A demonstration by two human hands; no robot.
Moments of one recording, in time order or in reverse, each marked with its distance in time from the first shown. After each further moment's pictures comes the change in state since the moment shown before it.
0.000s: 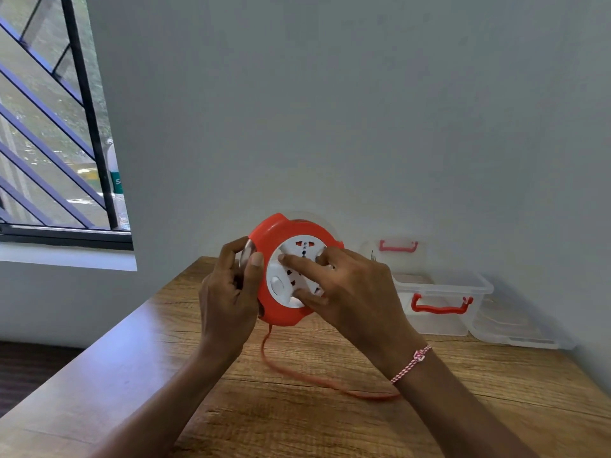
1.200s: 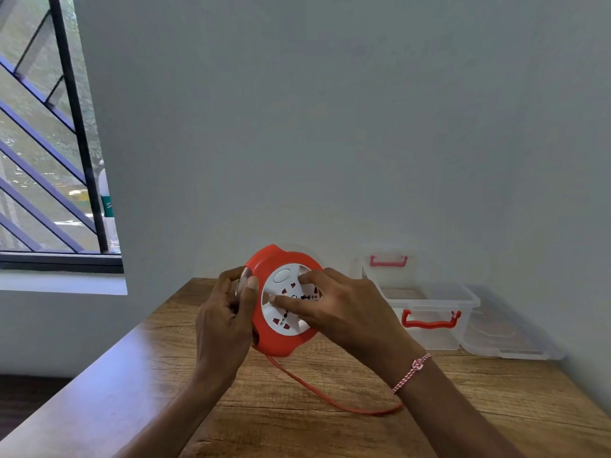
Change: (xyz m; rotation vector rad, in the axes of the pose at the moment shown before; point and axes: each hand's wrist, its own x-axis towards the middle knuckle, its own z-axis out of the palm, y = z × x) left_hand -0.004 -0.003 0.005 -0.040 -0.034 -0.112; right_hand 0.002 0.019 -0.004 -0.177 -0.218 -0.236
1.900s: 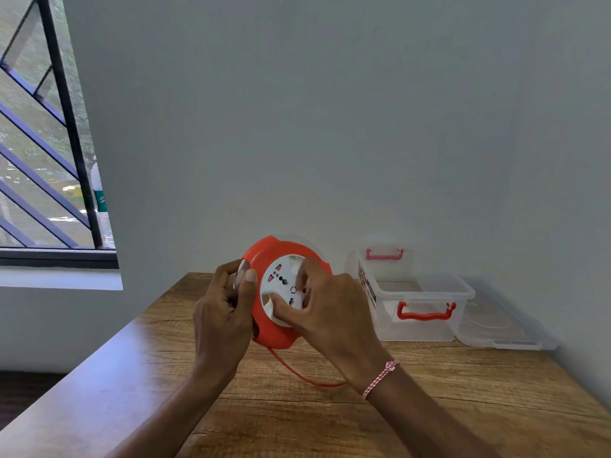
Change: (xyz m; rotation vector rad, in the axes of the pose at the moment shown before) left_hand -0.003 0.003 0.005 0.037 0.014 0.063; right_hand 0.008 -0.036 0.013 0.519 0.220 0.615
